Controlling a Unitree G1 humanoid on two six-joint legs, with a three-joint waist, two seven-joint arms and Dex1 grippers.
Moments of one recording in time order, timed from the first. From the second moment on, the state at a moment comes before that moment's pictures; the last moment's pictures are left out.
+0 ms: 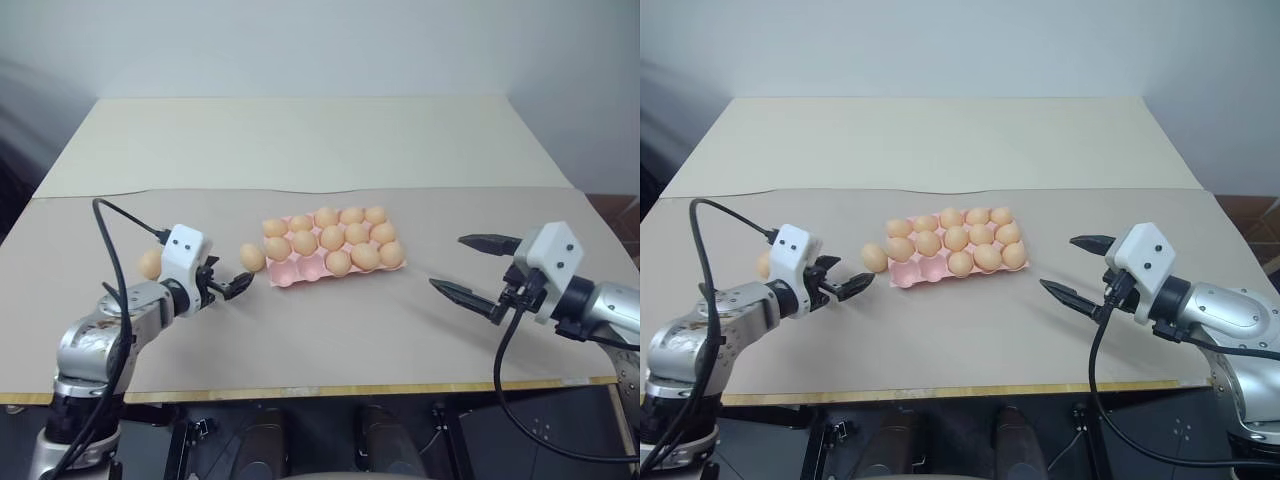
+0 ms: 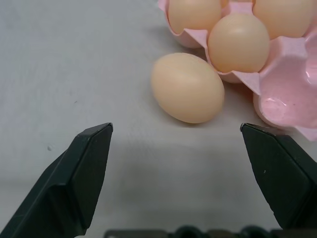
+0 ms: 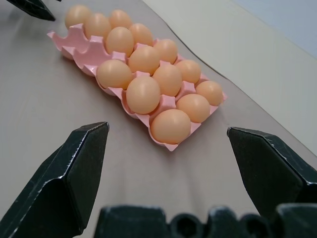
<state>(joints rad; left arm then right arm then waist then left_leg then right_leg) -0.18 0.68 0.20 -0.39 -0.50 0.90 -0.50 -0.03 -0.81 -0.32 -0.53 0.46 0.48 0.87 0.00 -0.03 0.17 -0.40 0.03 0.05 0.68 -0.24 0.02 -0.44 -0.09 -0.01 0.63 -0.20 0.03</state>
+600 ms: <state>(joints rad) -0.17 0.76 0.49 -0.35 -0.49 1.07 -0.32 -0.04 -0.81 -0.29 -0.52 0.46 0.48 0.87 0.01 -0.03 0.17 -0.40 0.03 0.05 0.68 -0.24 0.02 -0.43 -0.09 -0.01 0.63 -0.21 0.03</state>
